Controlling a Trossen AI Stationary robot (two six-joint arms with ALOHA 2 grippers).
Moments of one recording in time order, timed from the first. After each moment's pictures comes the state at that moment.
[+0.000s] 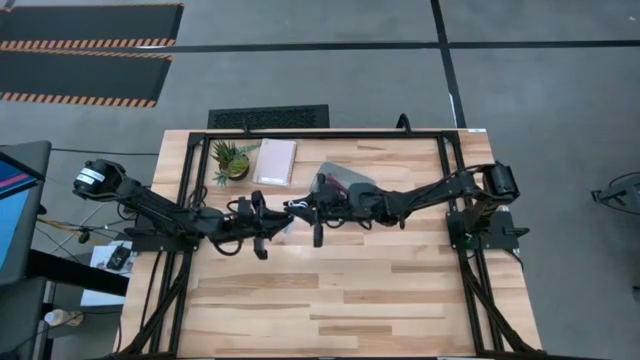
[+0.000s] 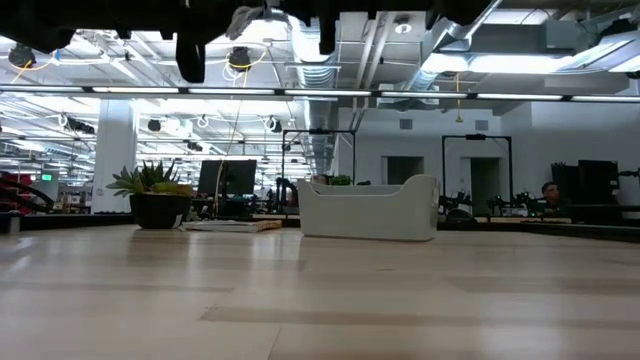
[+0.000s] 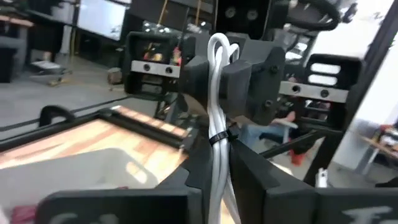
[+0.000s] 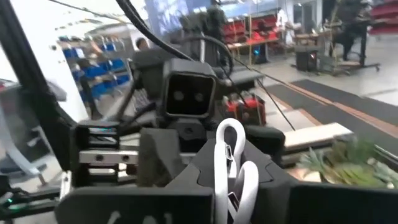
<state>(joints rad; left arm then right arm) -0.32 1.22 0.39 0.98 -0.50 -0.27 0.08 1.75 1.14 0.69 0.13 0.18</state>
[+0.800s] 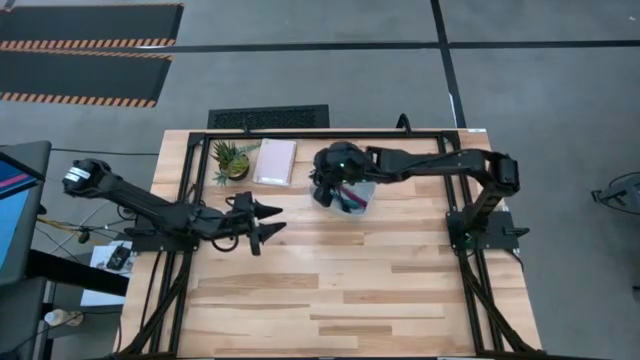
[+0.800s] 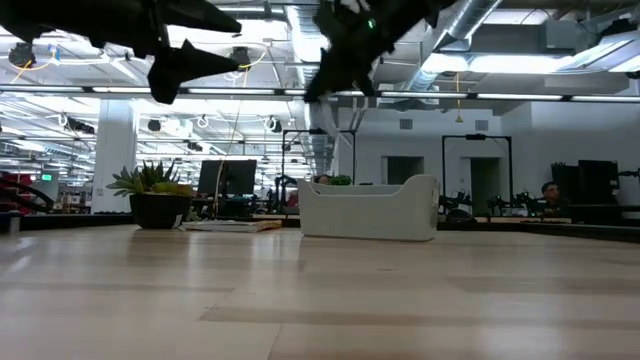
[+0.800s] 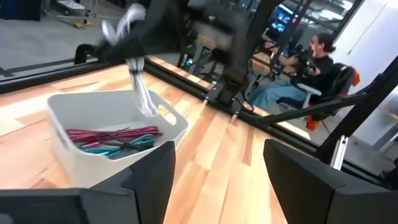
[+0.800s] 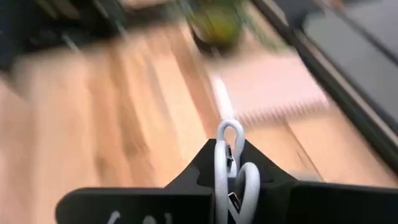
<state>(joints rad) -0.31 1.02 0.39 0.49 -0.54 -0.49 -0.17 1.72 1.39 -0.27 0.11 0.14</state>
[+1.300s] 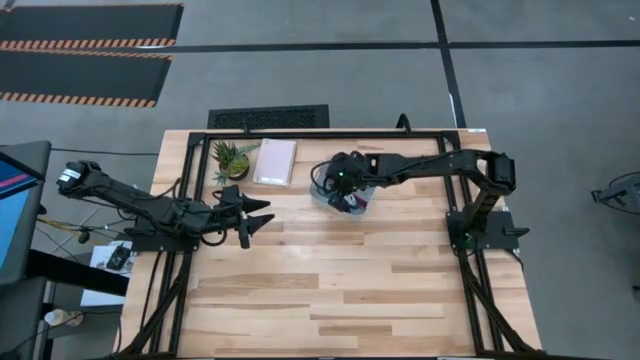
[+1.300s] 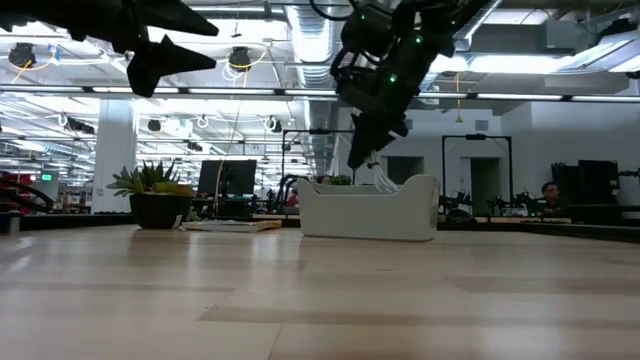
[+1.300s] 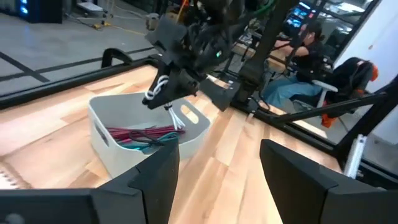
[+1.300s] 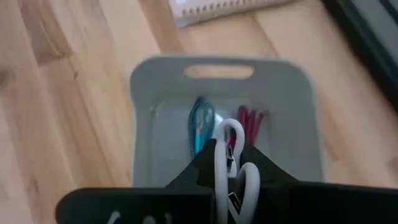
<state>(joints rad) -0.31 0.79 0.39 0.22 -0.58 -0.49 -0.21 1.74 1.26 -0.46 0.18 0.17</state>
